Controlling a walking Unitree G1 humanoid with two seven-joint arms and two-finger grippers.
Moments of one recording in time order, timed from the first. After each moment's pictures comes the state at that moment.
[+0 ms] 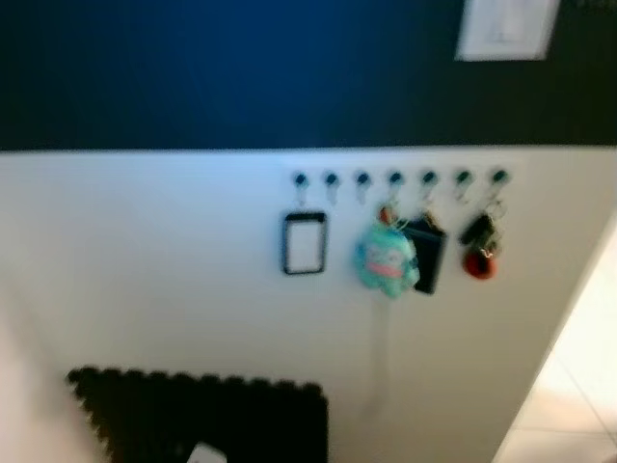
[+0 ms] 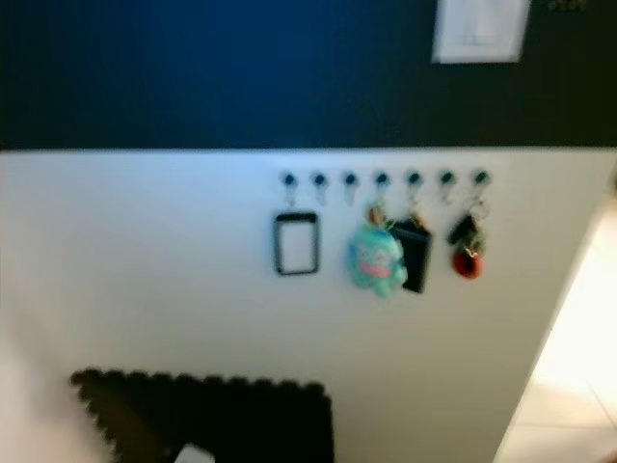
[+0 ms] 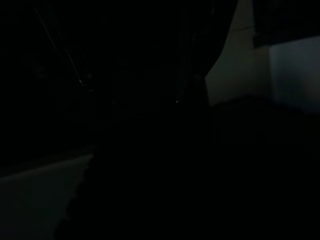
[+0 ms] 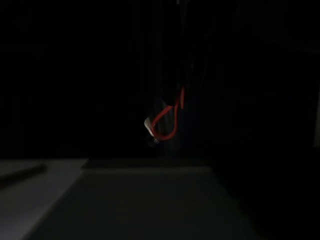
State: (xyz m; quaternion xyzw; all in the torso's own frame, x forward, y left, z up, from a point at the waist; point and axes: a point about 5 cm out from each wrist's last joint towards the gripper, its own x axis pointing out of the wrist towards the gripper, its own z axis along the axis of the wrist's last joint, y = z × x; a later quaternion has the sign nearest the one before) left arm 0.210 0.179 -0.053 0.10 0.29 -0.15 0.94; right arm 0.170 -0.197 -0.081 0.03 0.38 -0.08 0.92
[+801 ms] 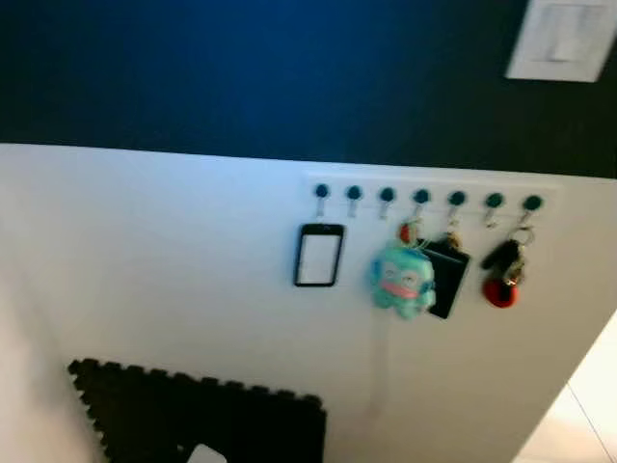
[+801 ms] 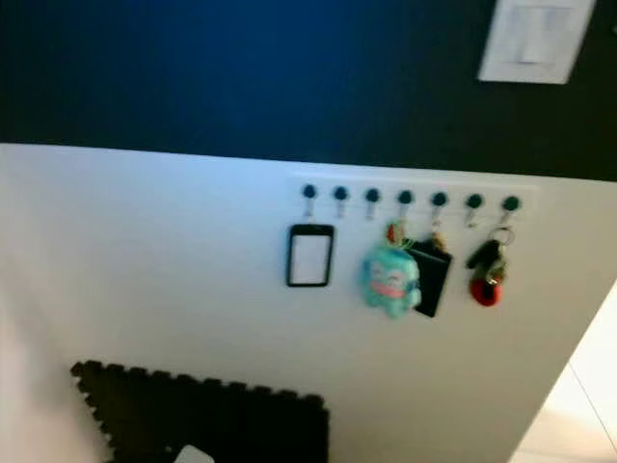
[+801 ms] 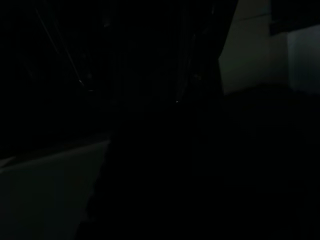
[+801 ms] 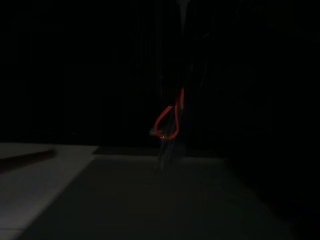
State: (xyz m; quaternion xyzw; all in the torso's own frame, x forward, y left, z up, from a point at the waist) left arm 0.207 0.173 -0.054 0.10 0.29 -0.17 0.94; right arm 0.168 -0.201 -0.082 0.03 0.38 -0.08 0.92
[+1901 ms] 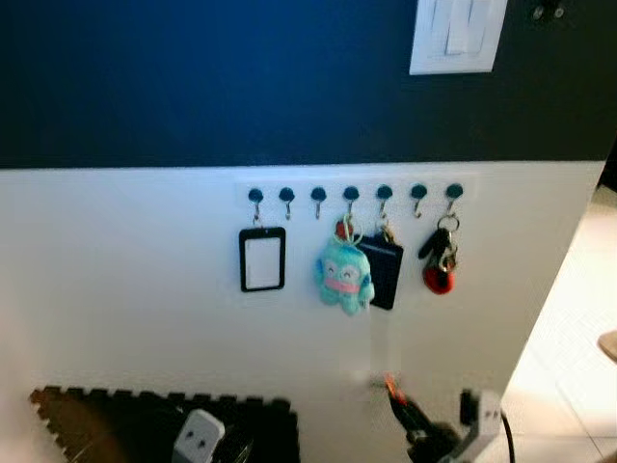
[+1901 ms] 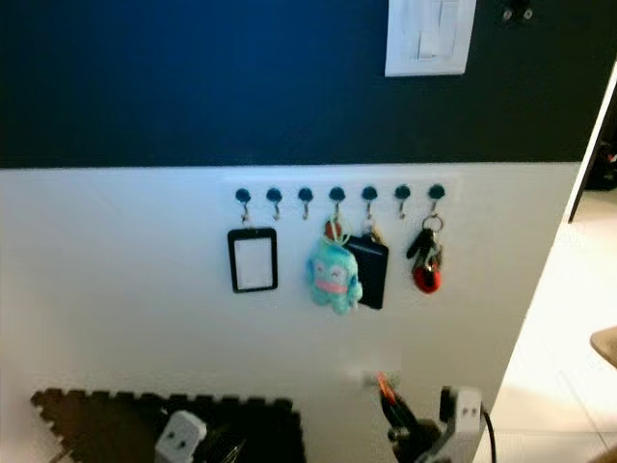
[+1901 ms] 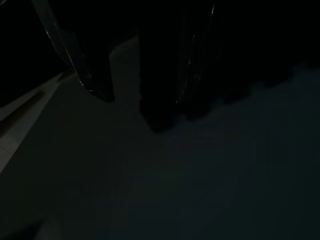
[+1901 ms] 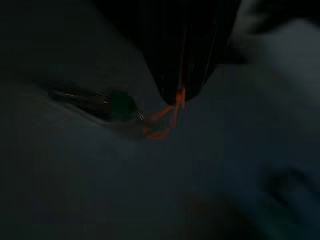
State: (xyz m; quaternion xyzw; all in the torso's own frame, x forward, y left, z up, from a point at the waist) left arm 0.234 0.169 0.010 0.06 0.07 -0.26 0.96; right arm 0.252 -0.170 0.069 0.30 -0.02 0.26 0.92
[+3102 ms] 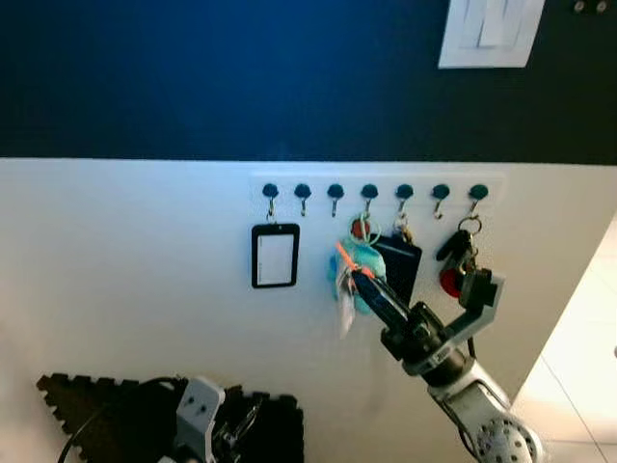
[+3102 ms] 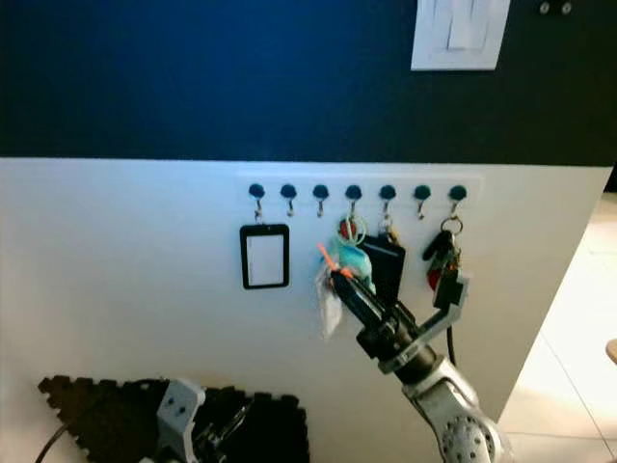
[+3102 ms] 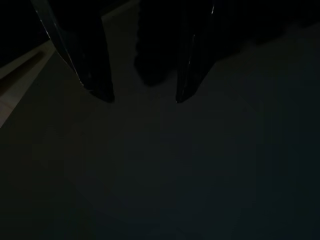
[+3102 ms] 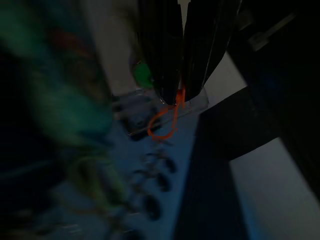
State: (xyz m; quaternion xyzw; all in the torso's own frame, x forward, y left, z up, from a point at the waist) left arm 0.258 0.156 0.044 0.03 0.00 -0.27 0.96; right arm 0.288 -0.140 0.196 0.38 -0.13 0.43 0.81
